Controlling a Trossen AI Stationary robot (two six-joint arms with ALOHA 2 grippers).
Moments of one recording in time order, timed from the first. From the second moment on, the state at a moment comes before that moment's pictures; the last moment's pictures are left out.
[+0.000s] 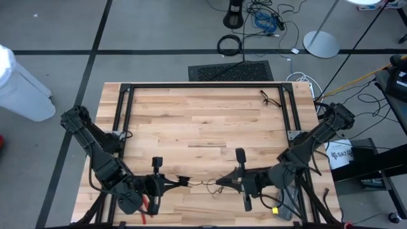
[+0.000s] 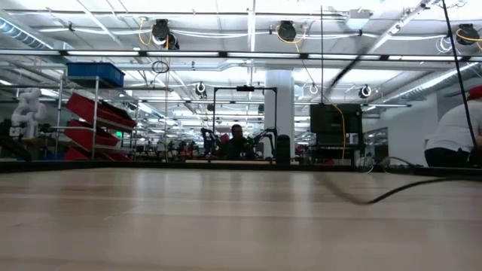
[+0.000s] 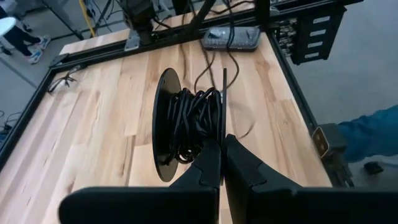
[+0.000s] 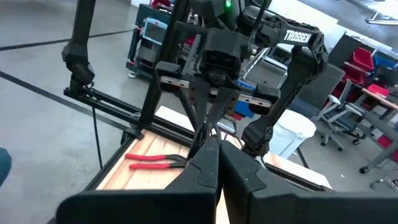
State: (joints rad) left arm -0.82 1.47 1.37 -0.63 -0.71 -0.33; right arm 0.68 1.46 1.29 0.05 0.57 -0.27
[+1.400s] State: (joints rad) left arm -0.71 1.63 1.37 -0.28 -0.24 0.35; right arm 0.46 1.49 1.29 0.08 0.29 -0.36
